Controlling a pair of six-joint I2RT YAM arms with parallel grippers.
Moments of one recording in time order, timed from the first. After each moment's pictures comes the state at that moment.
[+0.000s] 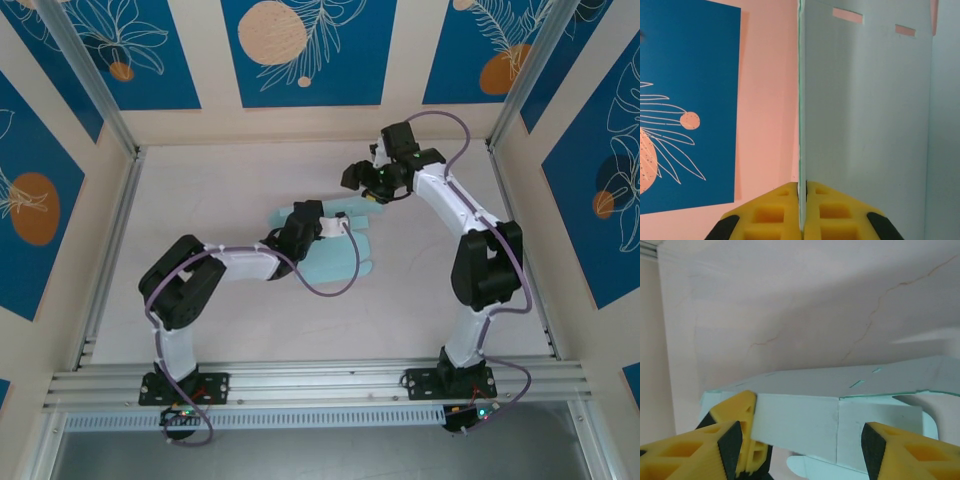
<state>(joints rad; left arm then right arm) -0.78 1.89 1.04 0.51 -0.44 1.20 0.29 1.86 1.64 -0.77 -0.43 0.56</state>
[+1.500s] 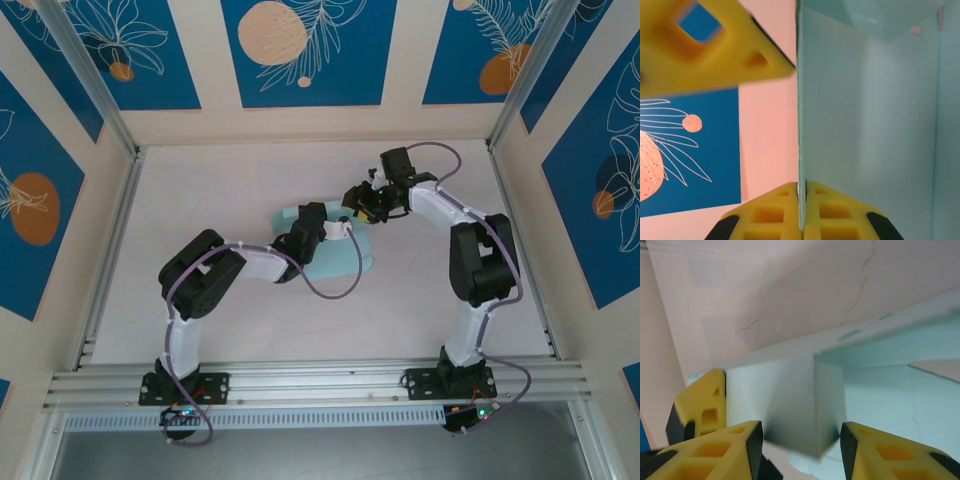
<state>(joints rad) -0.78 2.01 1.05 0.67 -0.50 1.28 0.27 1.86 1.38 -0.53 -0.56 0.68</state>
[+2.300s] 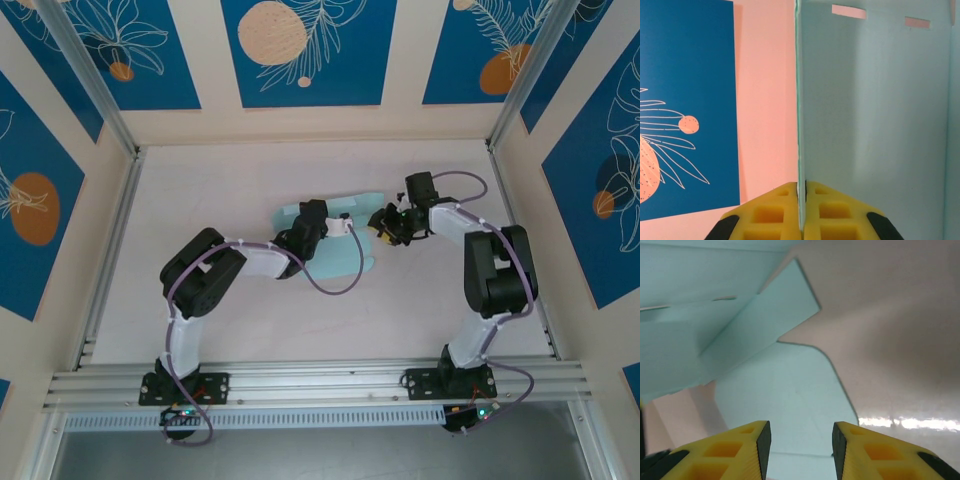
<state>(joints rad) -0.77 2.03 1.09 0.62 -0.50 1.28 0.17 1.79 1.11 -0.44 -0.49 0.73</state>
